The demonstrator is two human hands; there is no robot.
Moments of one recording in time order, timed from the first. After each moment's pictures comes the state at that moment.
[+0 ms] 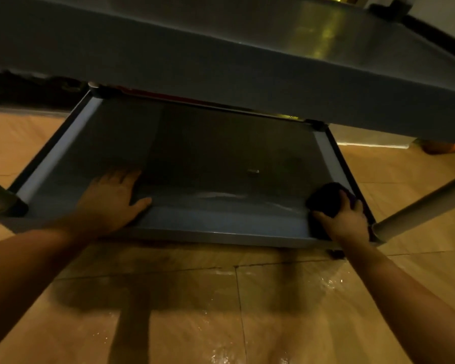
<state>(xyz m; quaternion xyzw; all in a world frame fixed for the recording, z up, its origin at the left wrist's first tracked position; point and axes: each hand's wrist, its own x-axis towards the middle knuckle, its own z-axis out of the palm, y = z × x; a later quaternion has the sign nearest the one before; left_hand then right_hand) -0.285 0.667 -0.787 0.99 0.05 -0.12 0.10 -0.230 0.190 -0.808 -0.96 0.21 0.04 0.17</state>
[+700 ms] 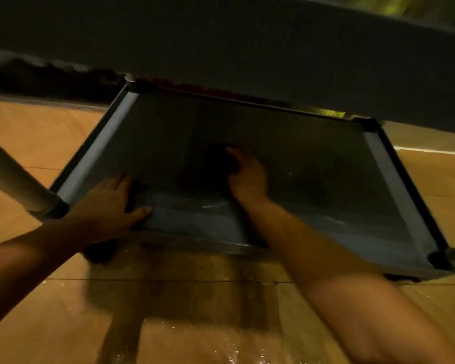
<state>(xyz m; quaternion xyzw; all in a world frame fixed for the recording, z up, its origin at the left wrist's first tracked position) -0.291 0.753 -0.817 0.98 0.11 -0.14 0.09 -0.152 0.498 -0.836 -0.94 -0.12 -0.02 0.32</state>
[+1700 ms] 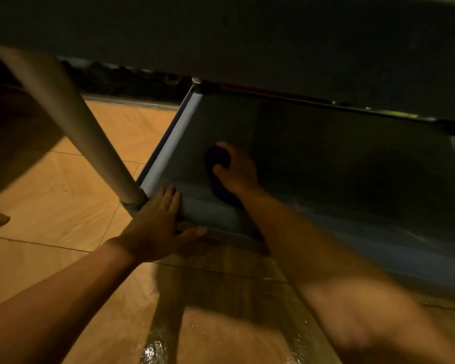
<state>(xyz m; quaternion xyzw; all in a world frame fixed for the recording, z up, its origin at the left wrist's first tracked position) -0.352 0.789 -0.839 0.98 0.09 -0.14 0.08 -0.184 0.646 -0.824 -0.89 -0.20 0.15 0.38</state>
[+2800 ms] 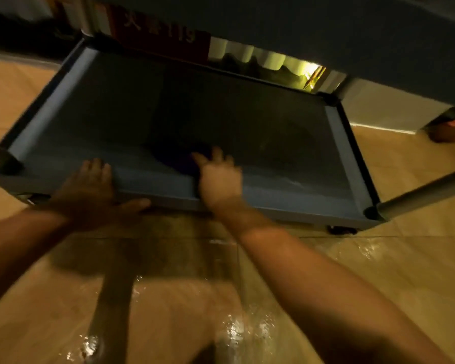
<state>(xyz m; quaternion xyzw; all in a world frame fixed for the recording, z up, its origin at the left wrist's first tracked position) -0.340 0.695 -0.837 0.98 0.09 -0.15 0.07 -0.252 0.457 -0.835 -0.98 -0.18 0.00 0.00</state>
